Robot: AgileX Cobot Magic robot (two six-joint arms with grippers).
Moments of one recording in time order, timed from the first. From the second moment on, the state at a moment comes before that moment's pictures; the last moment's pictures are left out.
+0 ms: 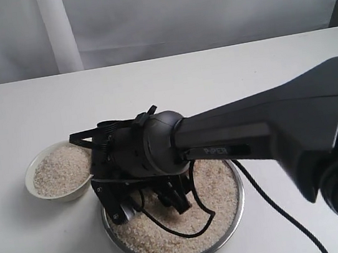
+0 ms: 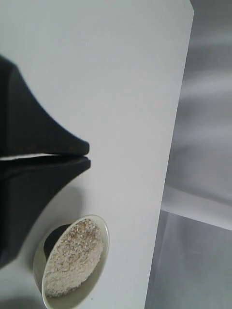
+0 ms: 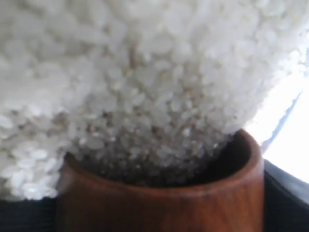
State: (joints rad) left arm 0.08 0.00 0.00 0.20 0.34 -0.34; right arm 0.98 2.25 -1.57 -0.68 0.96 -0.63
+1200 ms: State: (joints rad) left arm 0.08 0.00 0.00 0.20 0.34 -0.34; right arm 0.95 2.20 -1.54 -0.46 0.89 -0.64
